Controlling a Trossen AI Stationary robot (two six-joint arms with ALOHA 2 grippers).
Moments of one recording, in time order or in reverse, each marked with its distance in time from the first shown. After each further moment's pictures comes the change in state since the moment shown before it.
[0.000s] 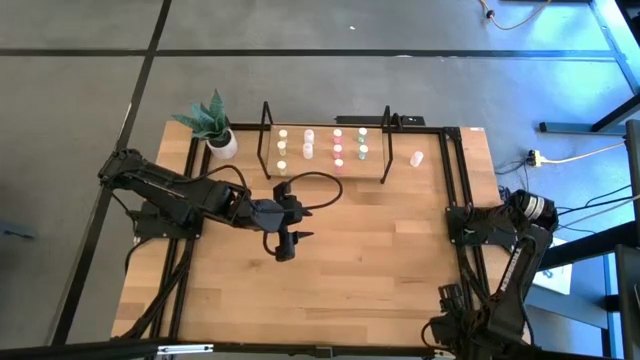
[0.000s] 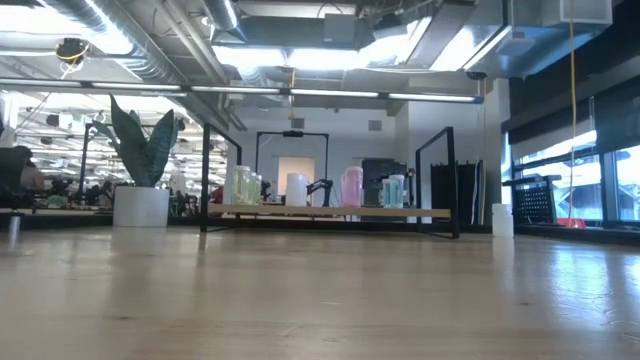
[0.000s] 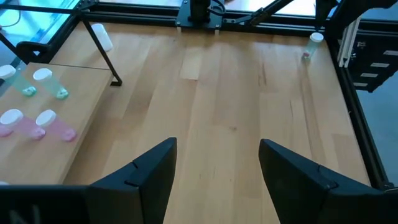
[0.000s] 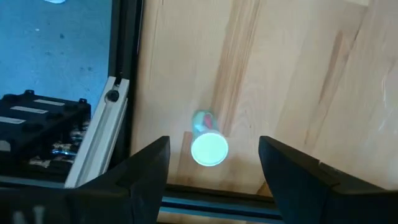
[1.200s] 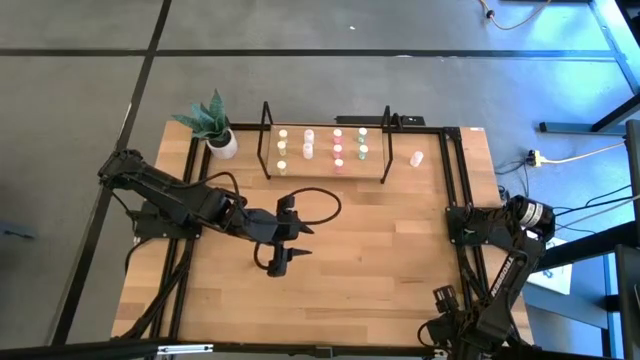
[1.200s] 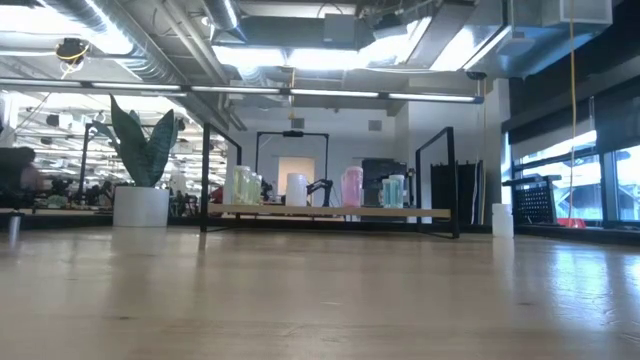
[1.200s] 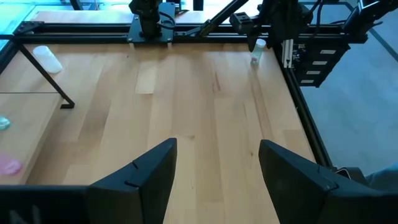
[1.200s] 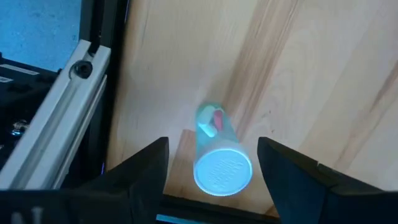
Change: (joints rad) left arm -0.071 0.000 0.000 0.073 0.088 0.052; right arm 0.000 0.050 -0.150 0.170 -0.080 -0.096
